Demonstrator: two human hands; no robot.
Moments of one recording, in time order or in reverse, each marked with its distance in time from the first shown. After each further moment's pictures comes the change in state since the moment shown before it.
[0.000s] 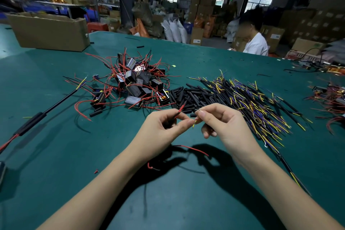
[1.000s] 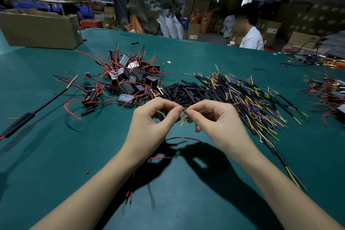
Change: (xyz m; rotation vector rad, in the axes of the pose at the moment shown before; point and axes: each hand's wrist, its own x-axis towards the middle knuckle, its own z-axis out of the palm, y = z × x) left_hand 0.000 0.010 0.007 0.116 0.249 0.133; right_hand -0.002 -0.007 0.004 -0.201 -0.024 -0.107
